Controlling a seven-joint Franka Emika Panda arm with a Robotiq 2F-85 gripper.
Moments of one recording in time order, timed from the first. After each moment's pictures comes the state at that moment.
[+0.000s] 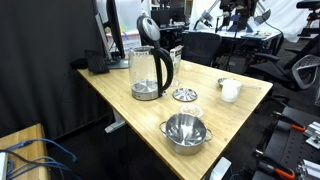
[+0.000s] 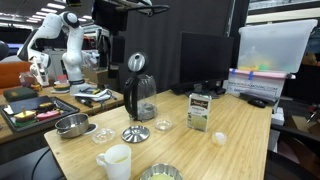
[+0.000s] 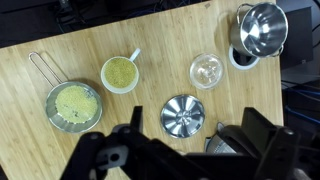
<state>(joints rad) 0.01 -0.41 -0.07 -2.37 0.17 1.88 0.09</state>
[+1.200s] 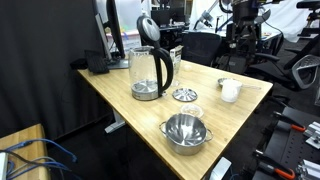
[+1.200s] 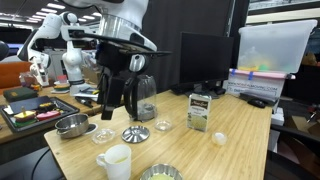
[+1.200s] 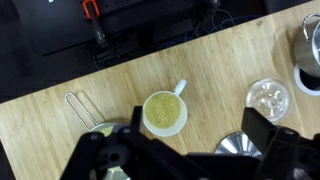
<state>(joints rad) -0.04 -0.29 -0.07 -2.47 0.06 1.91 0.16</state>
